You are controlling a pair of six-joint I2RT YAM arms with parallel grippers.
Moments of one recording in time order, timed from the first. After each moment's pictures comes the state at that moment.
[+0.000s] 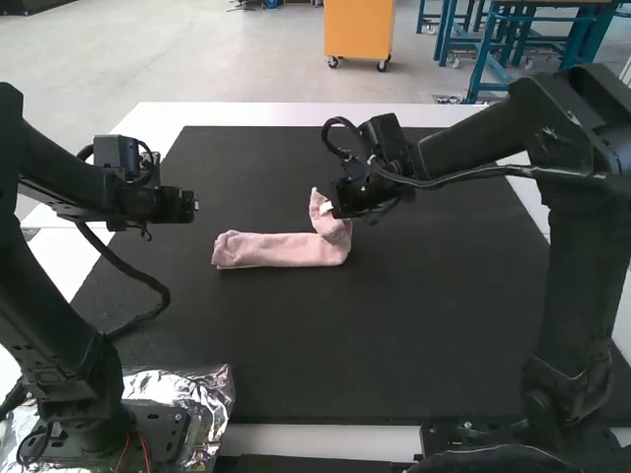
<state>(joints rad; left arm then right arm) 0.15 1.51 0.65 0.22 0.11 0.04 0.56 1.88 1.16 -0.06 -0.34 0.14</state>
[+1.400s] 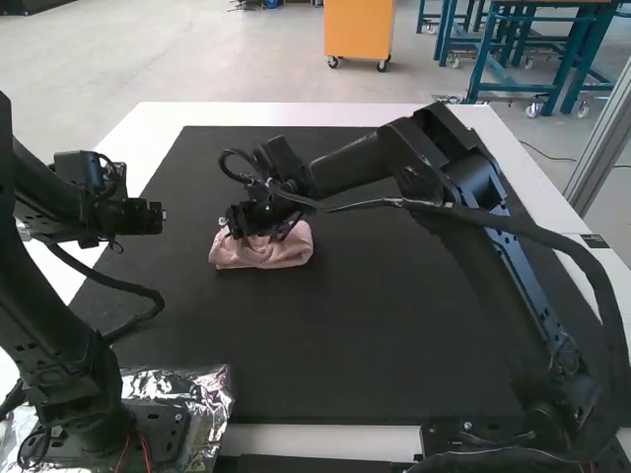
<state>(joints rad) 0.33 1.51 0.56 0.35 0.14 0.15 0.84 2.35 1.73 -0.18 -0.34 0.21</state>
